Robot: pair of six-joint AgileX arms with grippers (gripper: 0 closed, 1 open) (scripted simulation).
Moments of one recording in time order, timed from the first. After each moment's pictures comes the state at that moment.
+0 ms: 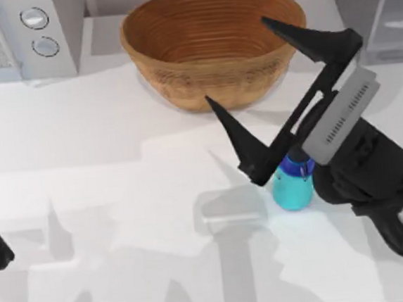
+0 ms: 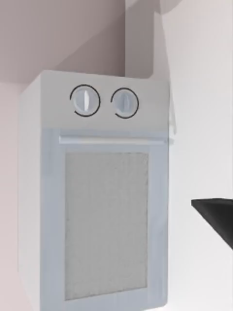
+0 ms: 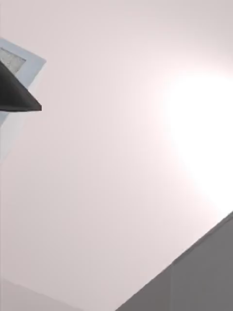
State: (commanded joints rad) left arm 0.00 0.00 0.00 0.00 0.00 0.00; right arm -2.57 1.02 4.98 -1.39 0.43 2.88
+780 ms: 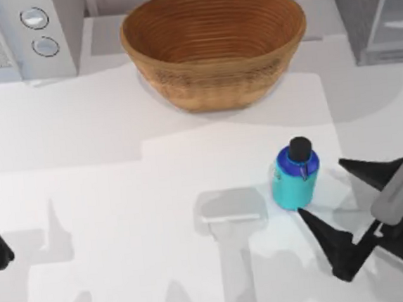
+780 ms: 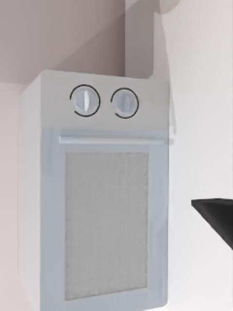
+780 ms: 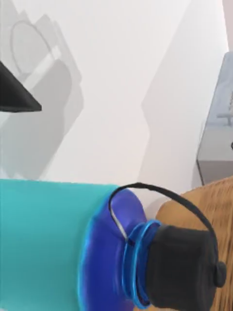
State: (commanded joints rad) left arm 0.00 0.00 0.00 0.00 0.00 0.00; right arm -2.80 0.89 5.47 -1.32 0.45 3.08
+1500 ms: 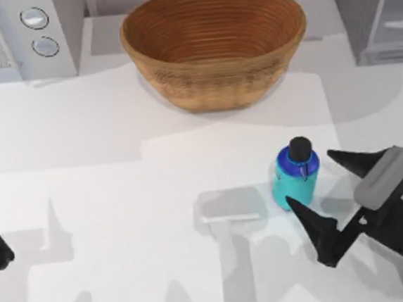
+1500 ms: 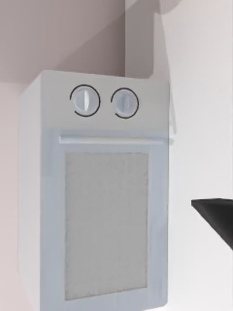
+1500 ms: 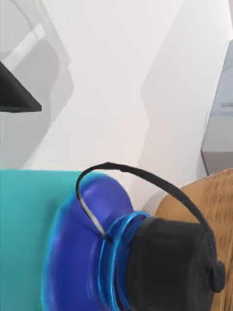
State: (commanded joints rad) left arm 0.00 0.00 0.00 0.00 0.00 0.00; right arm -2.74 0.88 5.36 -1.23 0.40 3.09
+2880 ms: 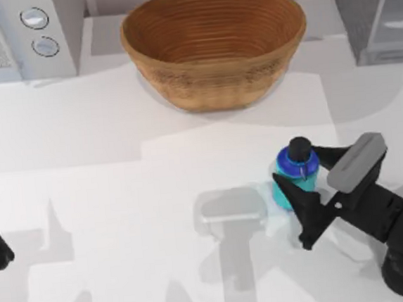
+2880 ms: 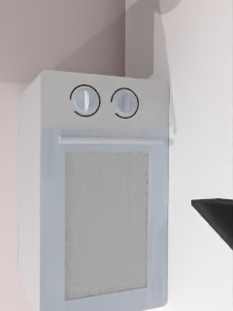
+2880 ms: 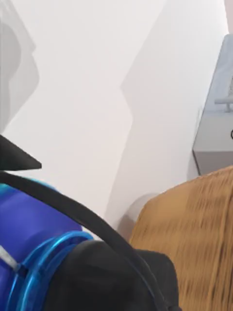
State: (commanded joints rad) left arm 0.00 0.00 0.00 0.00 0.00 0.00; right arm -2.69 0.86 5.24 -1.13 0.35 3.09
